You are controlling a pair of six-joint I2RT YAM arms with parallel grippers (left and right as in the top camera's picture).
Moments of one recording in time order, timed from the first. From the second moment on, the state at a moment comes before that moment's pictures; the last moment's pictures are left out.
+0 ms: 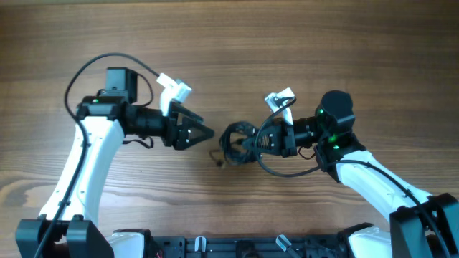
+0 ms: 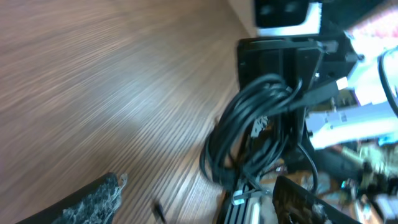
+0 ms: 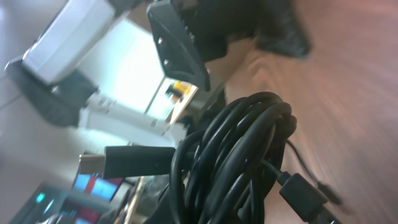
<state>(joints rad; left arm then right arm) -0.04 1.45 1.08 -1.01 1.12 0.52 0.32 1.43 0.57 0.72 -1.46 0.86</state>
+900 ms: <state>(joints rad) -0.22 1.45 1.08 -0.96 1.02 0.48 0.38 1.44 0.57 0.82 -1.47 0.88</state>
